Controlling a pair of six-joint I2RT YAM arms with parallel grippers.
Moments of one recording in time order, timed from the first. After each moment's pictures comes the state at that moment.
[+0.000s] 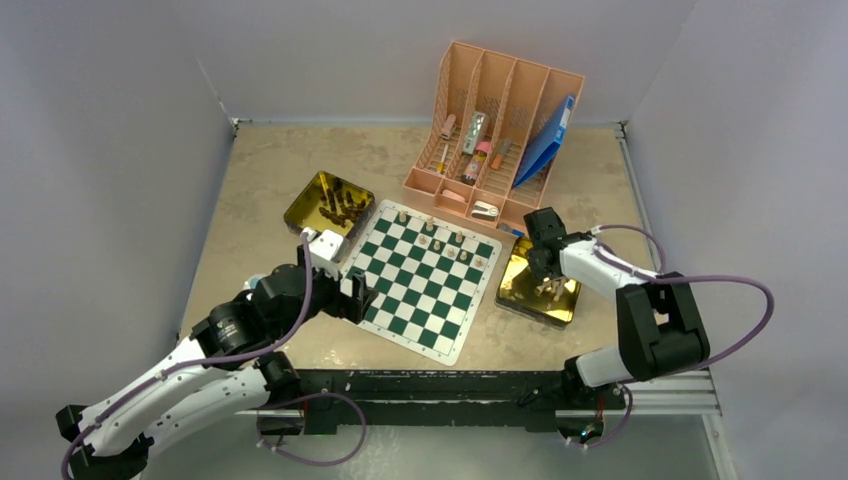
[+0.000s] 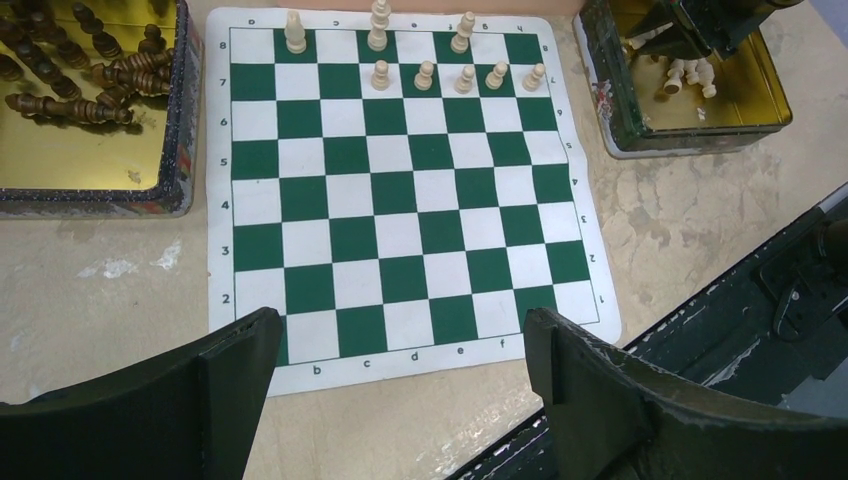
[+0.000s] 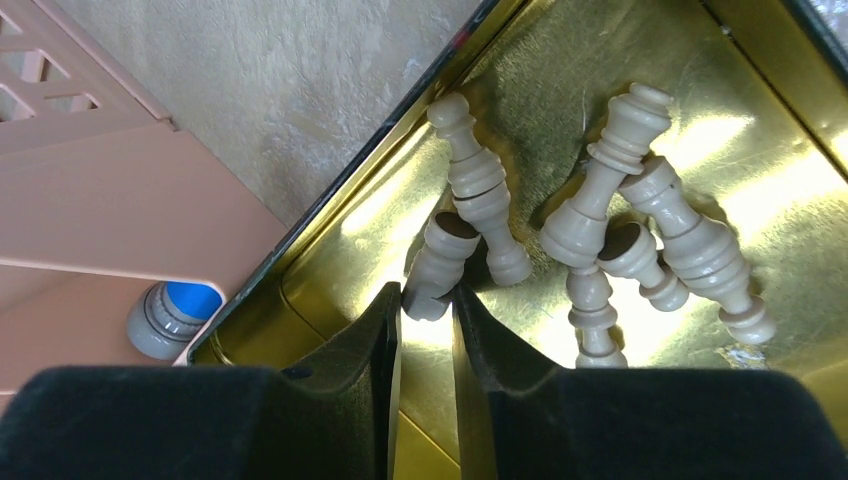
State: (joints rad) left arm -0.92 0.56 0.73 -0.62 -0.26 -0.34; right arm 0.28 1.45 0.73 -0.50 0.41 1.51
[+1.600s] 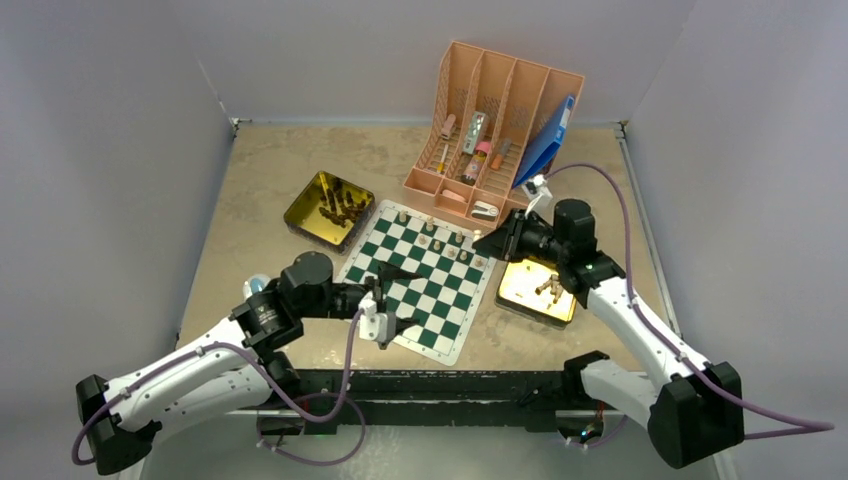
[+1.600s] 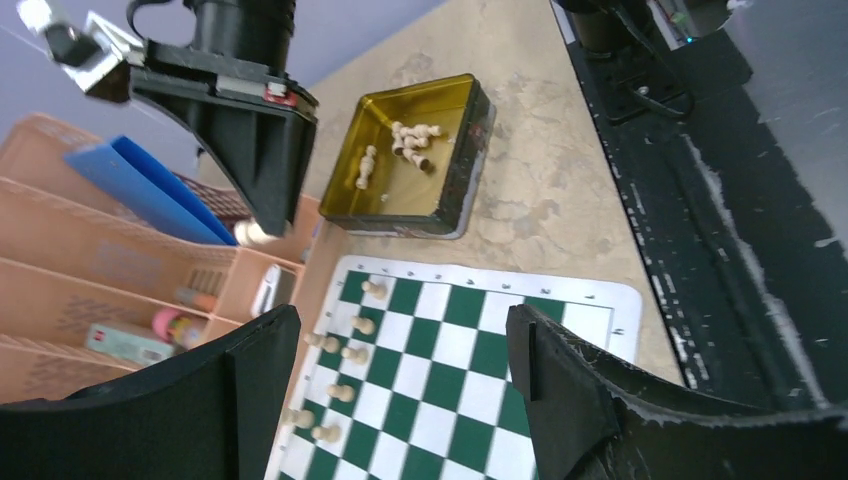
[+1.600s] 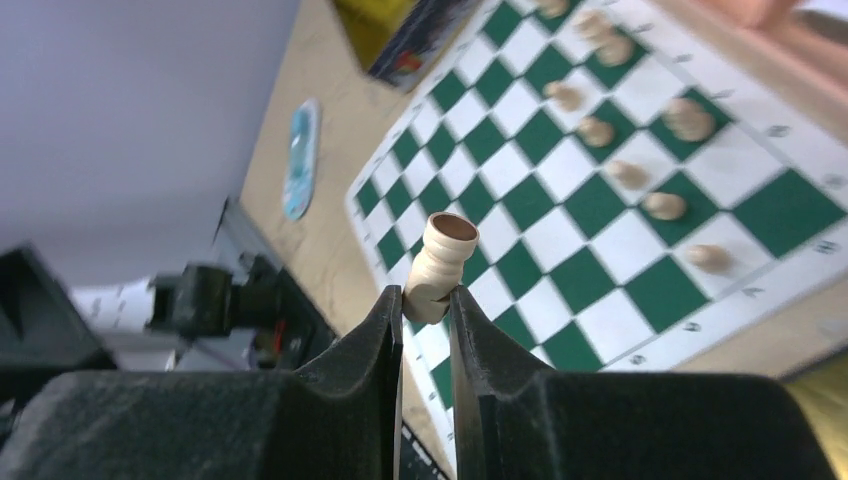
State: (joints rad) left arm -0.92 0.73 0.66 -0.16 0.57 0.66; right arm 0.30 1.03 0.67 -0.08 -0.57 0.62
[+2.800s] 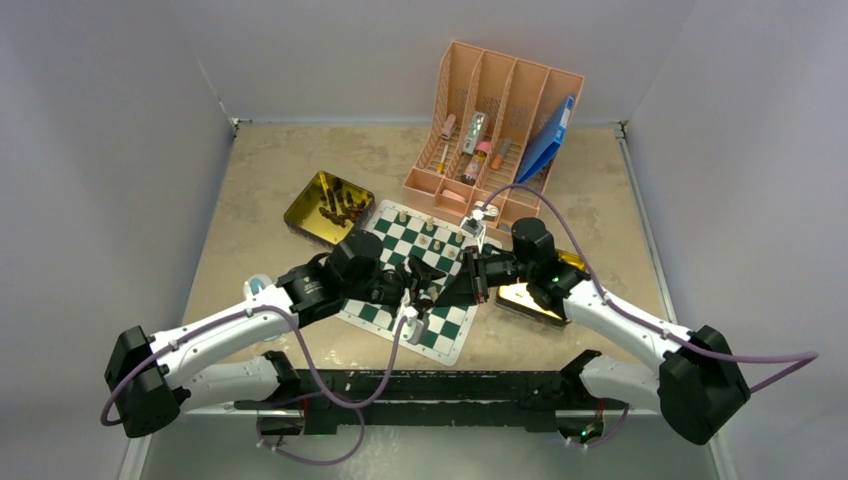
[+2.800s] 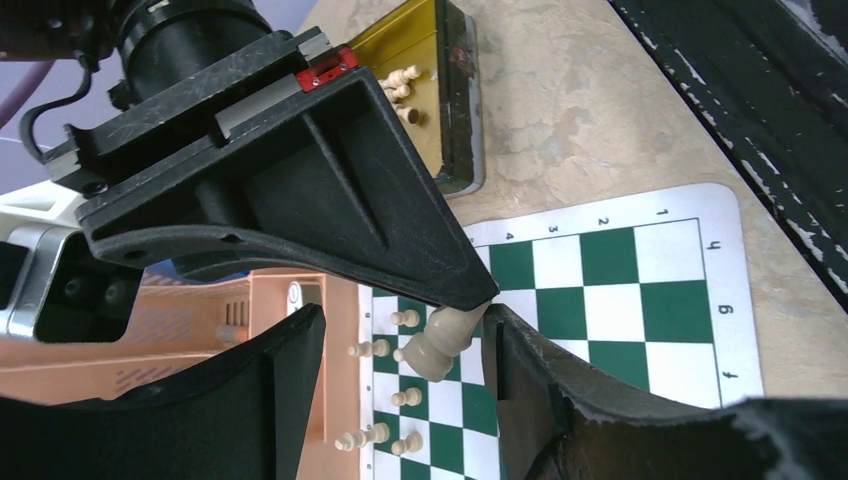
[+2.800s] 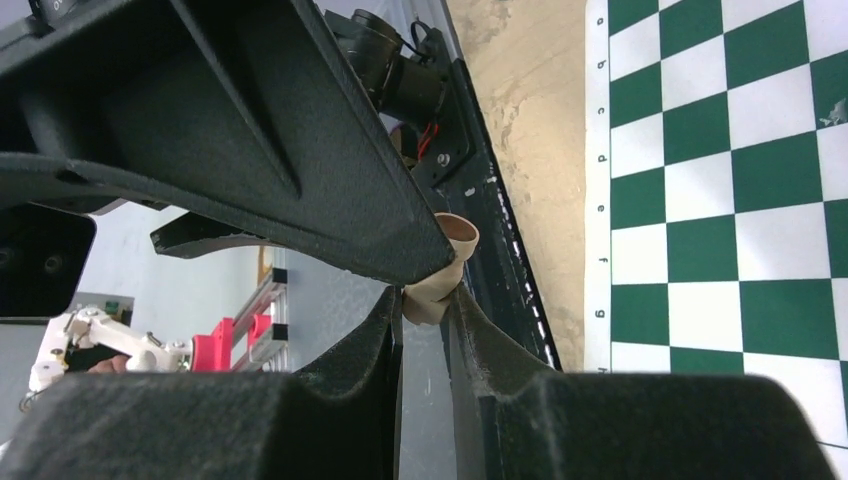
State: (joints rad) left arm -0.92 1.06 0.79 -0.20 0.59 1.12; right arm 0.61 1.12 0.60 0.14 -0.97 0.64
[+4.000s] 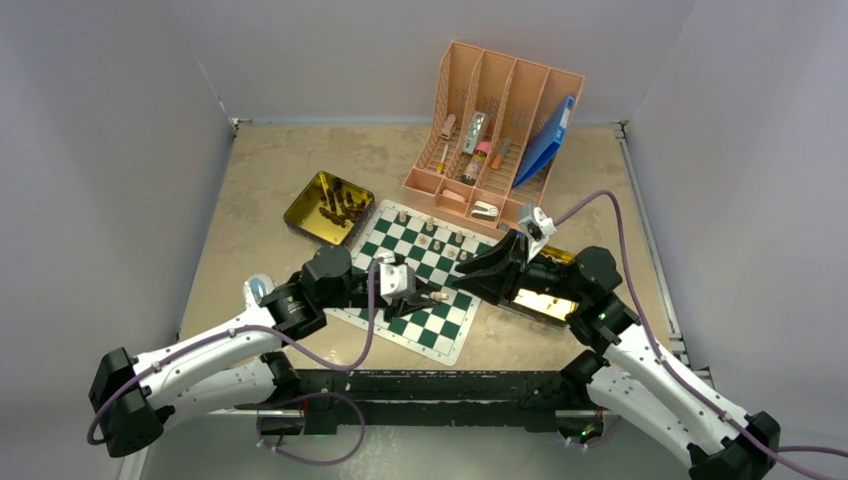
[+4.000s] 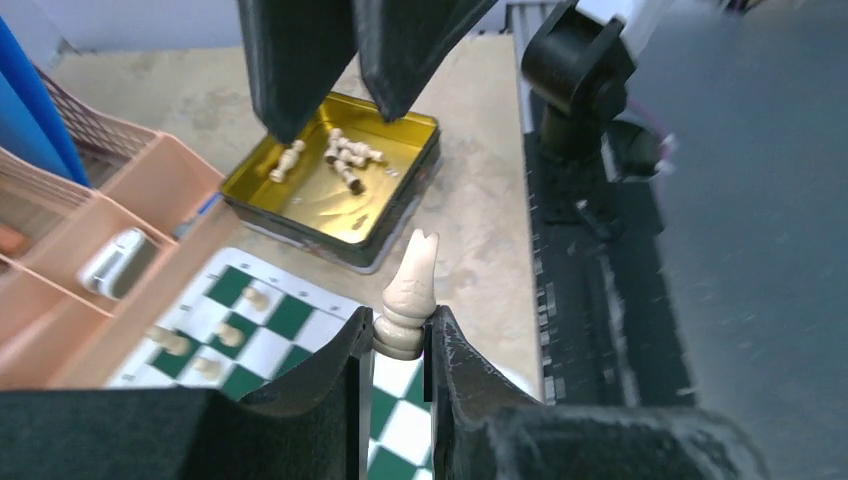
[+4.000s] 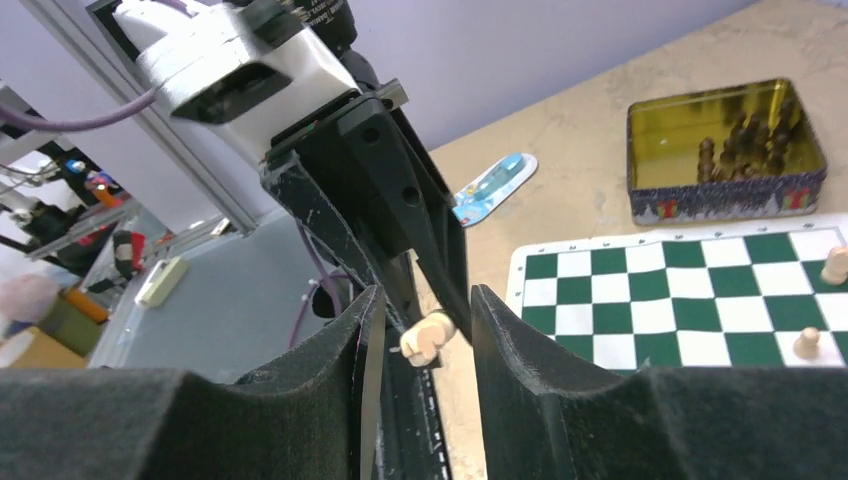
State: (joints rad) left arm -0.92 0.93 0.65 0.11 0.57 0.25; right arm 0.63 0.71 0.56 0.27 -0.73 0.51
